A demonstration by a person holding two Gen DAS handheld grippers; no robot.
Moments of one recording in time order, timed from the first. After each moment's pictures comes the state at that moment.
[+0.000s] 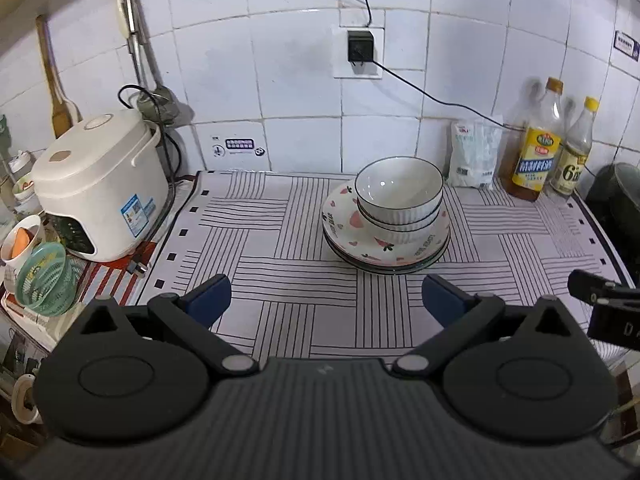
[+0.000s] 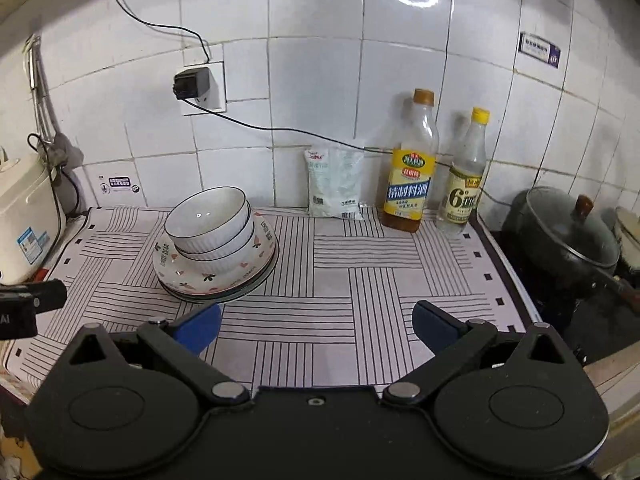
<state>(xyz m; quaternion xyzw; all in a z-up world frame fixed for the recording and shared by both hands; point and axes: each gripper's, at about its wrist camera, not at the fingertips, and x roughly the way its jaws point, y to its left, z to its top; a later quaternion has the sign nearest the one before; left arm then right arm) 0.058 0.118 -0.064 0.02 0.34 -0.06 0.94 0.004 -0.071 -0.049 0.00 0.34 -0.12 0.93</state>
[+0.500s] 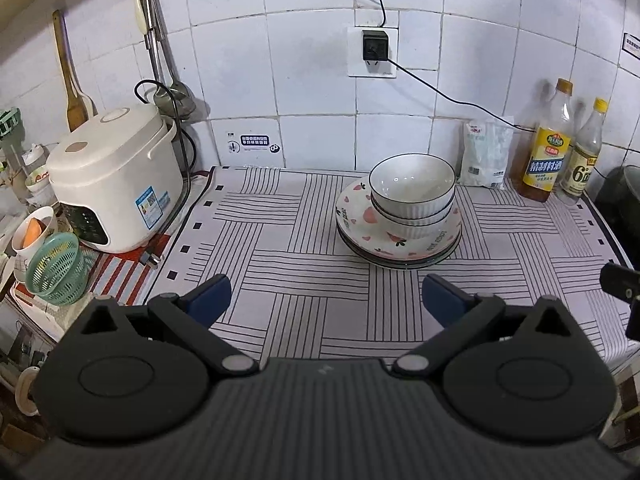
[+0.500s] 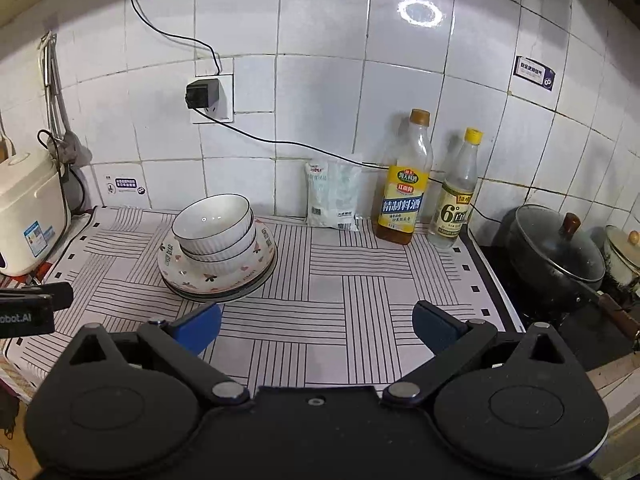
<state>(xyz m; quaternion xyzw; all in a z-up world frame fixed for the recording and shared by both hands) 0.049 0.123 -0.067 0.02 0.34 -0.05 0.94 -0.017 -0.065 -0.034 -0.03 0.33 -0.12 0.94</state>
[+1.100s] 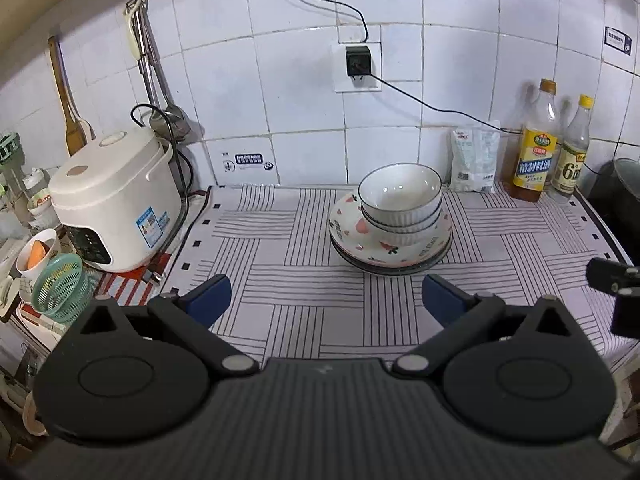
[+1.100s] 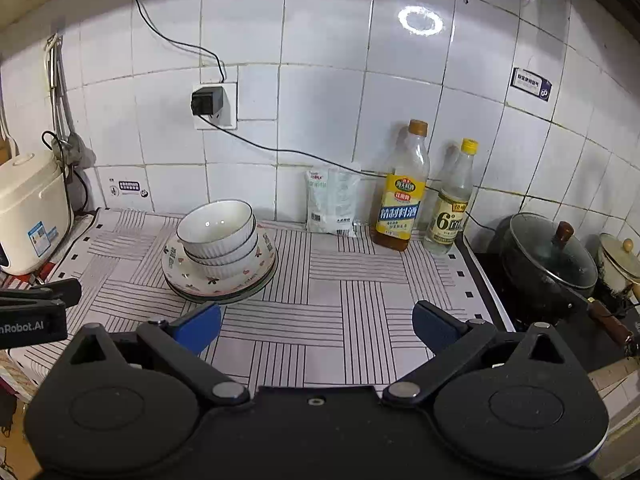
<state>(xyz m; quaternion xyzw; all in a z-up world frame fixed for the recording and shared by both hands) 0.033 0.112 -0.060 0.04 0.32 -0.05 0.95 -0.025 -0.059 -0.026 -0.03 0.33 -0.12 0.94</state>
